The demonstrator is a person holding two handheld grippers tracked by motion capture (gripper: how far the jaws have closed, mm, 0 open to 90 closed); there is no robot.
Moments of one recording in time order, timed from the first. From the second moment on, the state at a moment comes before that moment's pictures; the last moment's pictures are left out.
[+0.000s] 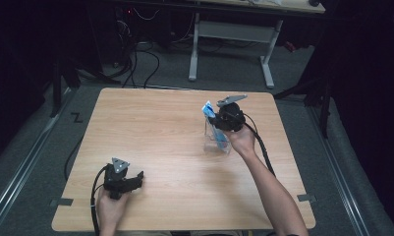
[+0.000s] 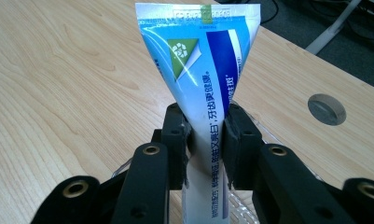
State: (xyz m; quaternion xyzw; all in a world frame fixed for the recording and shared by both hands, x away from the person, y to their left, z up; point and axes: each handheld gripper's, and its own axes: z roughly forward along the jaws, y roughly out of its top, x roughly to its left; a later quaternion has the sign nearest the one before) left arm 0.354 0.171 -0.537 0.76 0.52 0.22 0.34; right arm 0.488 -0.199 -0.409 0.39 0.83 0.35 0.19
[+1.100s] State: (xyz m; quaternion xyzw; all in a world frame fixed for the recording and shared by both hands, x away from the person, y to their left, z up) left arm 0.354 0.171 -0.537 0.76 0.52 0.22 0.34; right arm 0.478 -0.213 -0.402 0.39 0.82 0.39 0.17
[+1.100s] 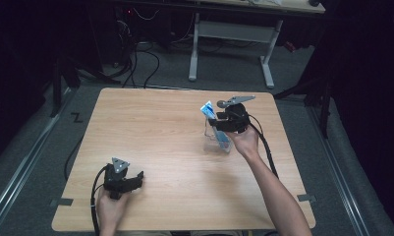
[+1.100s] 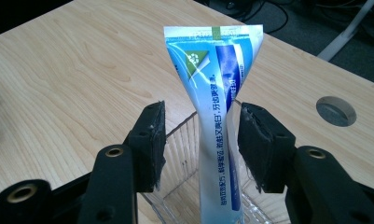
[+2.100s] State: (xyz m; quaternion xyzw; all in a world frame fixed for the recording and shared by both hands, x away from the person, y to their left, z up) left arm 0.354 0.171 -0.537 0.76 0.52 0.22 0.34; right arm 0.455 -0.238 -0.378 0.38 0.80 0.42 0.18
